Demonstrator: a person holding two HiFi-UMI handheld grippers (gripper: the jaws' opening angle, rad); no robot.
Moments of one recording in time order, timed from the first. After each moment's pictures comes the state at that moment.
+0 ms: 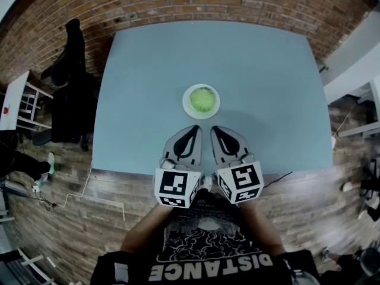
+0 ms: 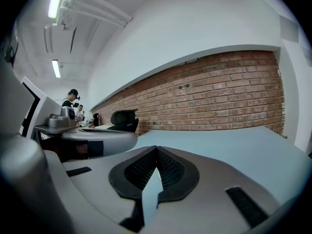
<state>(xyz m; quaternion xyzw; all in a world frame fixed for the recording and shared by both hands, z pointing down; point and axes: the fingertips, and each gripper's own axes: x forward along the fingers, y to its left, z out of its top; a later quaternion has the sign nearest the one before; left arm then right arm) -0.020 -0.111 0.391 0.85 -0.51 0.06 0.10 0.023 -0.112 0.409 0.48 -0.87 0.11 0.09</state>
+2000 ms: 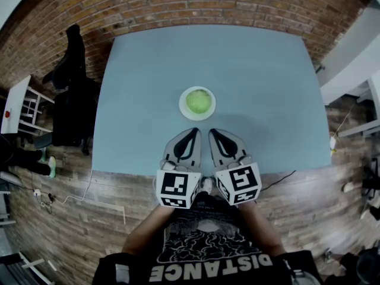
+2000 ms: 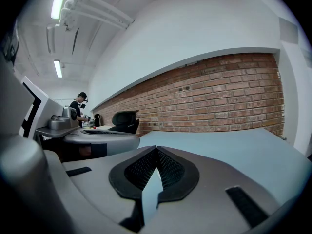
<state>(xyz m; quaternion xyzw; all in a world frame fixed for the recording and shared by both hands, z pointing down) -0.006 -0.102 0.389 0.85 -0.51 0.07 0.10 0.033 -0.100 0.403 0.47 -0.87 0.11 0.08</state>
